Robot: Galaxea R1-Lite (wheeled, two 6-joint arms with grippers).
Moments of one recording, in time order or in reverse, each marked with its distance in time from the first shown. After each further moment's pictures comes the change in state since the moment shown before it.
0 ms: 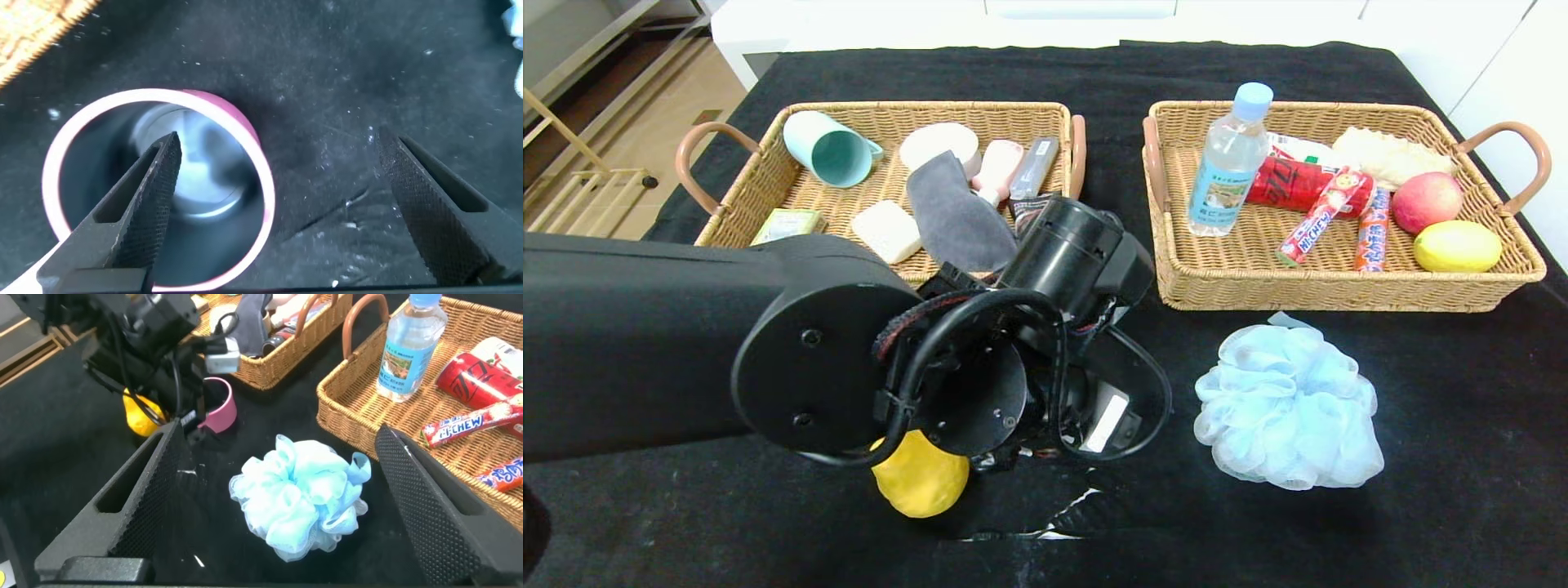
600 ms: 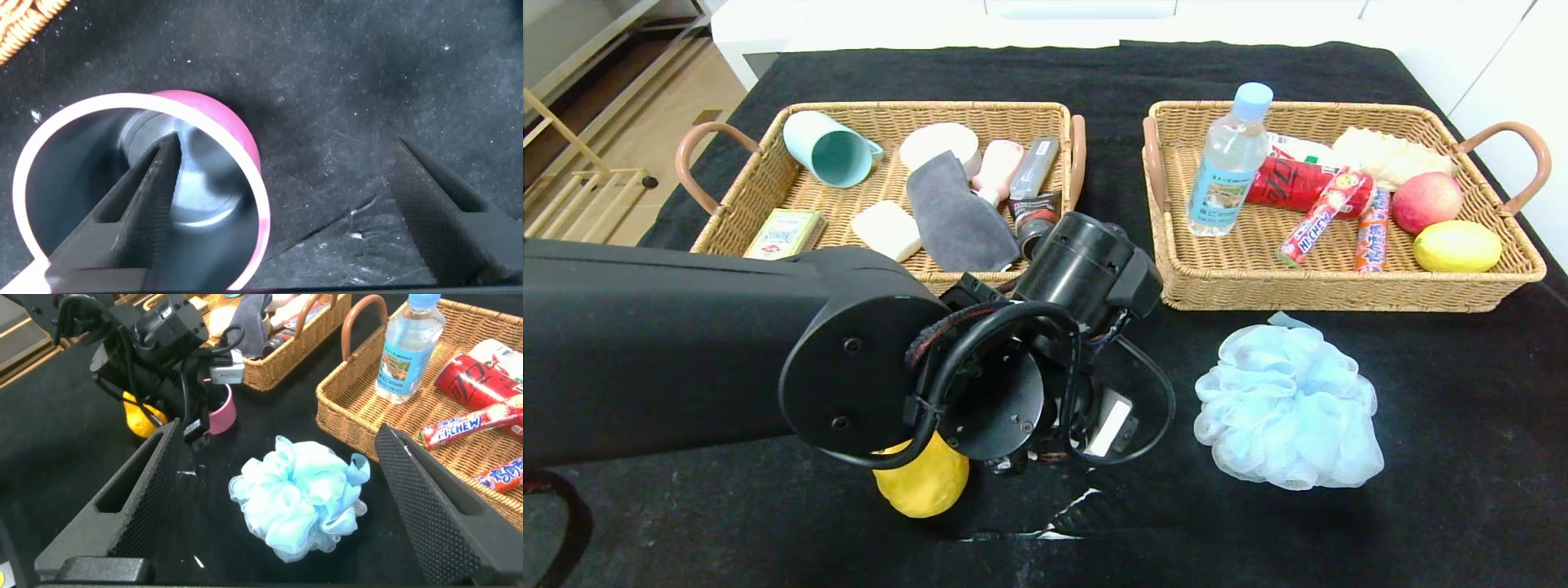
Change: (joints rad) left arm 0.000 0.029 -0.007 0.002 0.015 -0.001; right arm 0.000 -0.004 -0.001 0.000 -0.001 0.000
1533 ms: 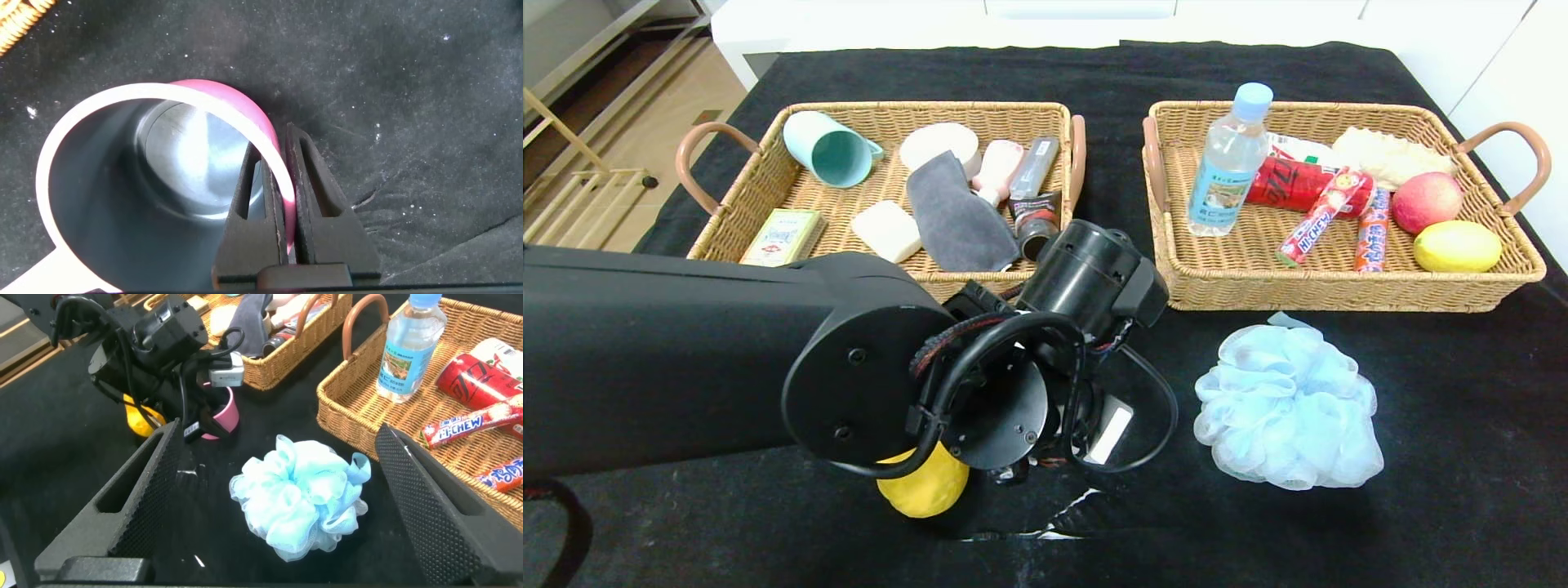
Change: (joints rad) left arm -0.007 0.004 0.008 0.004 0.006 0.001; right arm 0.000 0.001 0.002 0.000 0.000 0.000
